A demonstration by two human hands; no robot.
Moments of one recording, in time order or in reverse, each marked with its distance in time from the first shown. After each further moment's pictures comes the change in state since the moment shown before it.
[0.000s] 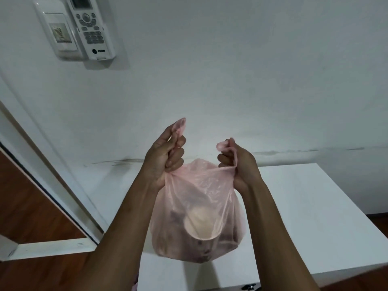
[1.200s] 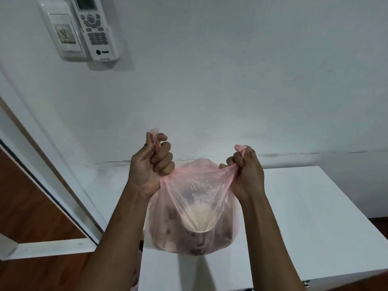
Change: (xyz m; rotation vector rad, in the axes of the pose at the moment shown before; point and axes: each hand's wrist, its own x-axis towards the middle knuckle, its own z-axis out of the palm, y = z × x) left_hand -0.020 0.006 -0.021 -0.298 -0.055 0.023; right_hand -0.010 0.015 0.002 0.222 0.172 -0.237
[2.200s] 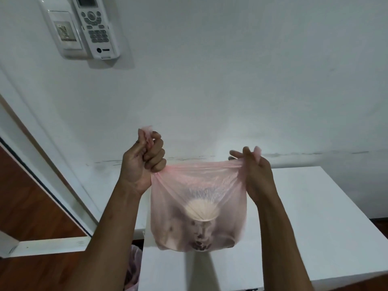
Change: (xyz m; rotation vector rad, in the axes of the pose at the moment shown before) left_hand -0.001 0.017 -0.012 0.092 0.007 0.012; right_hand 0.001 -0.017 -0.022 -0.687 0.017 -0.108
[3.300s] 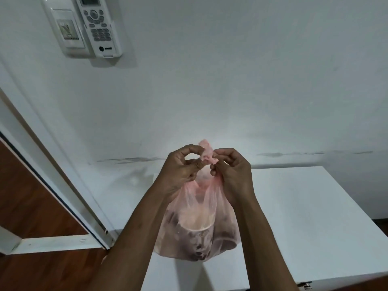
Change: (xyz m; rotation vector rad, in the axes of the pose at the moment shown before) left_hand 0.002 -0.052 0.038 0.533 0.126 -0.063; right_hand -0.019 0.008 0.048 0.218 -0.155 -0.084
